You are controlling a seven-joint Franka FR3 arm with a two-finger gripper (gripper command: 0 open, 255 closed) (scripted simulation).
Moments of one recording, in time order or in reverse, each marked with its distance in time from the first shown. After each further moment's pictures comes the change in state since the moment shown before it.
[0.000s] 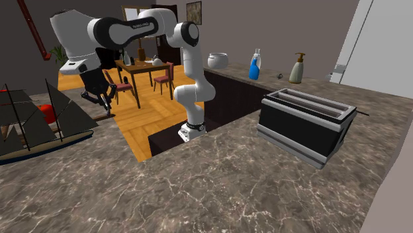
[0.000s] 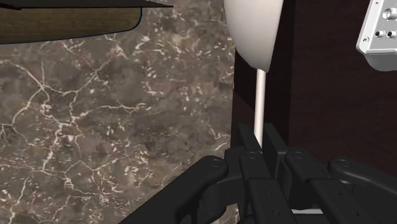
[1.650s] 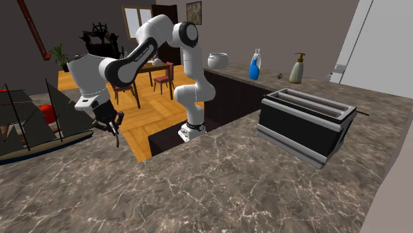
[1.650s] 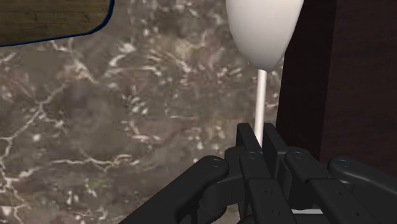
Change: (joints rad) arm 0.007 0.086 -0.086 -0.277 0.031 0.344 -0.036
